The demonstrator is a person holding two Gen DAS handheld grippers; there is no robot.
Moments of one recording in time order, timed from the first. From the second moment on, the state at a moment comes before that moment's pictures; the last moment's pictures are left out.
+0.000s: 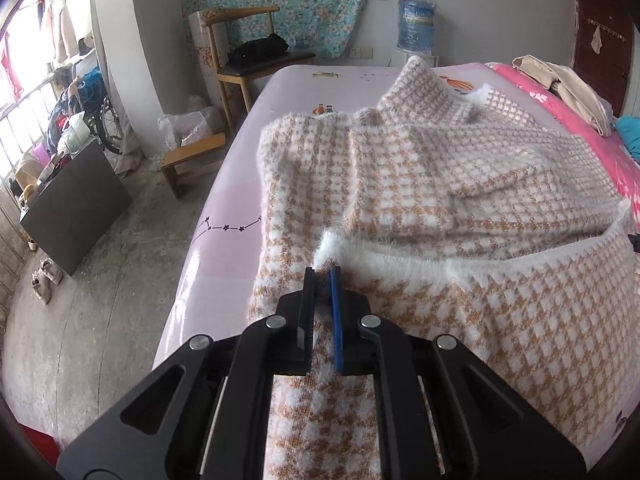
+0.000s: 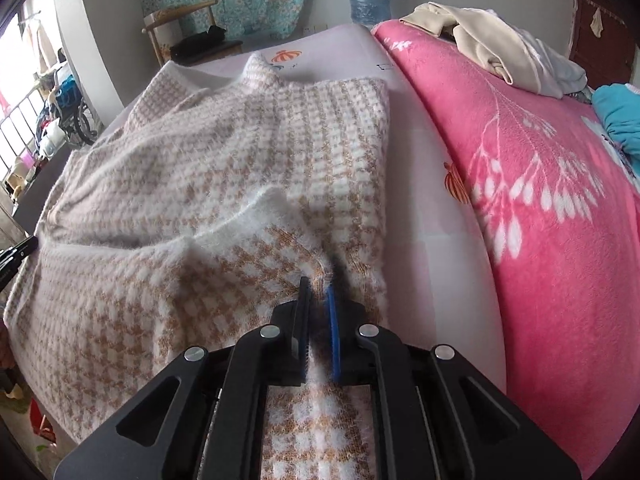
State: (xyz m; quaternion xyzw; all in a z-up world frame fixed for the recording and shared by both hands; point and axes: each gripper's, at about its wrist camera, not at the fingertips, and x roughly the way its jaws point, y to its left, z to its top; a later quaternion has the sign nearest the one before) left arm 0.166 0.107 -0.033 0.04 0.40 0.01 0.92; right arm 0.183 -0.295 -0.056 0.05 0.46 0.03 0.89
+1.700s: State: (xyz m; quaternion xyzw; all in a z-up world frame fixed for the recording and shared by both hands) left arm 0.065 0.064 -0.051 -0.02 0.45 -0.15 0.88; right arm 0.064 -0.242 -0.061 -0.01 0.46 0.11 0.88
